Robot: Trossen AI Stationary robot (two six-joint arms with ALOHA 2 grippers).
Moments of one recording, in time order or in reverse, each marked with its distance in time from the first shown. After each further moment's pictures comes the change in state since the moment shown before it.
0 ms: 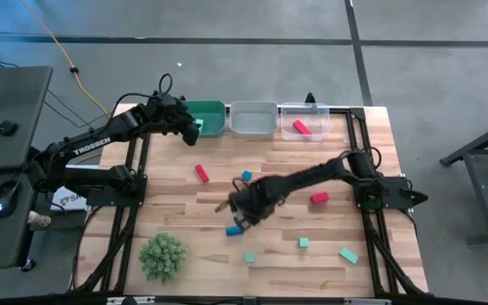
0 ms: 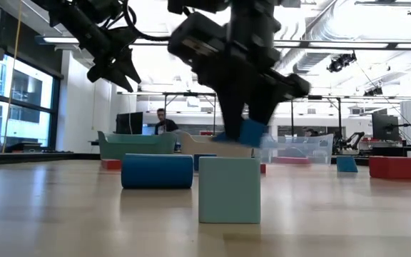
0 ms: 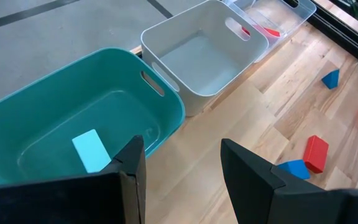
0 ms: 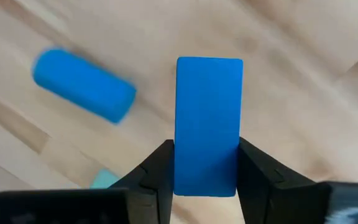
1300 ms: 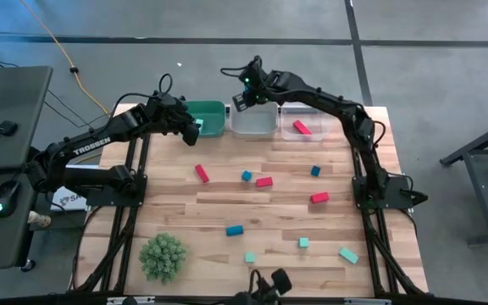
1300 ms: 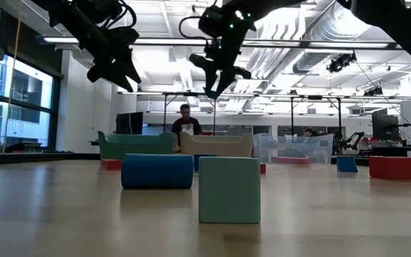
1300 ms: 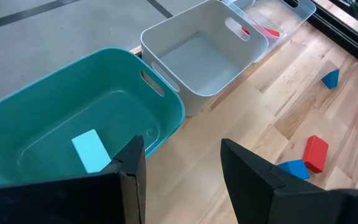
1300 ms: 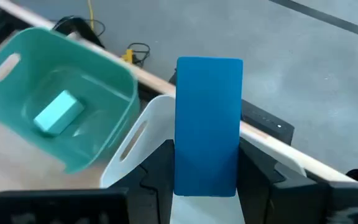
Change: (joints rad) left arm 0.000 0.000 0.000 0.000 0.000 0.000; right arm -0.677 0.008 0.407 0.067 0.441 -0.656
